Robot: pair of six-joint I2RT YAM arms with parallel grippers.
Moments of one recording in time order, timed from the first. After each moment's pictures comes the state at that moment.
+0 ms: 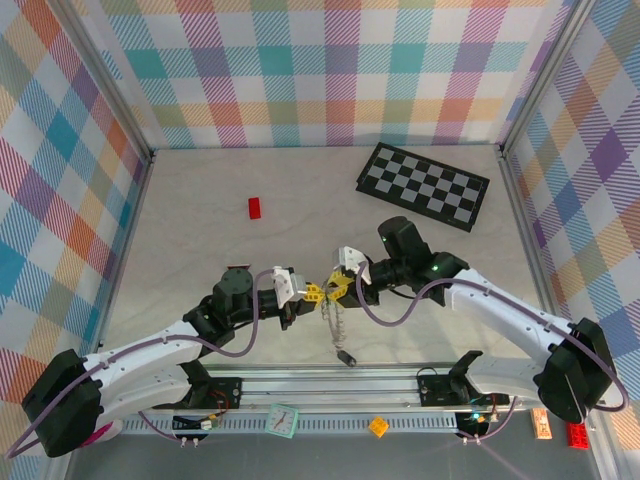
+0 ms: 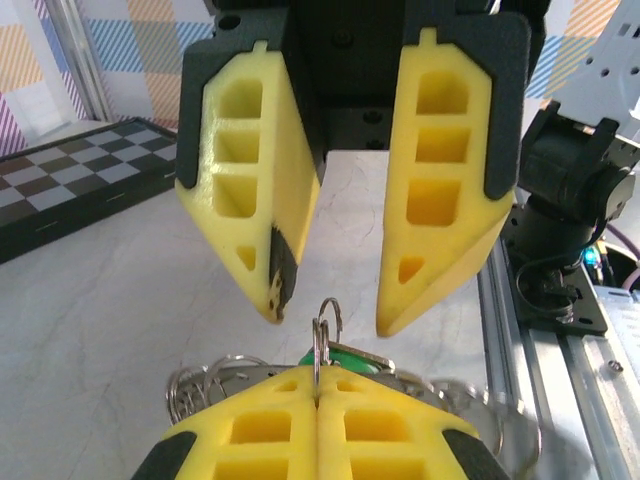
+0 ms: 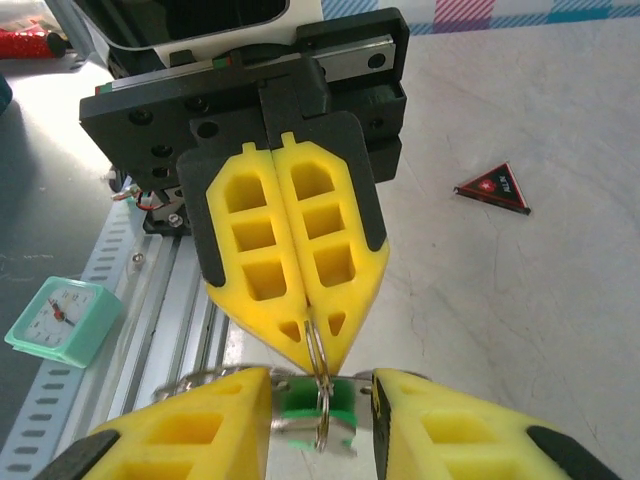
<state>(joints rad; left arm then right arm) -0.80 0.94 0.36 0.42 0.50 0.11 0.72 1.18 0.85 -0.36 -0.79 -0.47</state>
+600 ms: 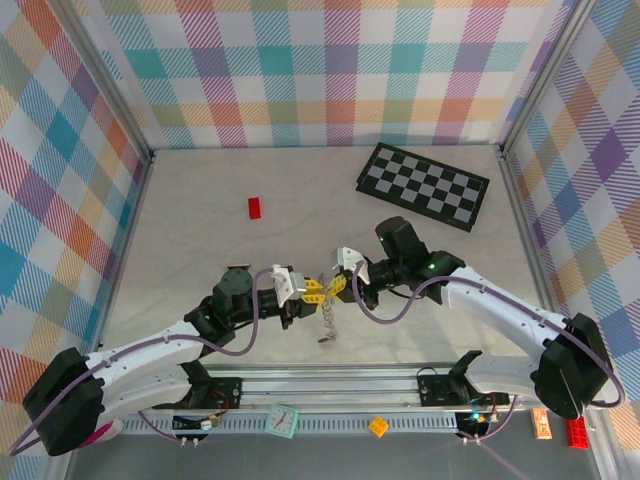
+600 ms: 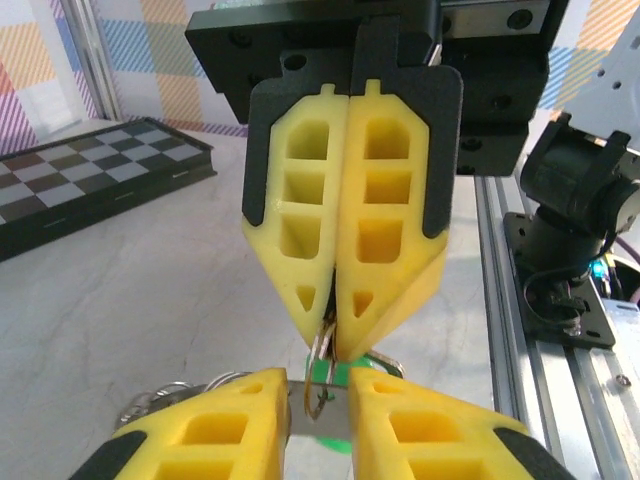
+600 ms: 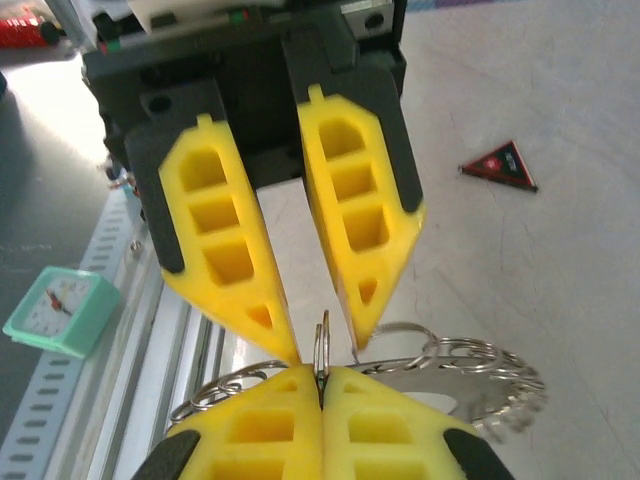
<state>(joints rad) -0.80 0.95 0.35 0.41 0.48 0.09 0.73 1.21 0.86 -0.41 -0.77 -0.50</state>
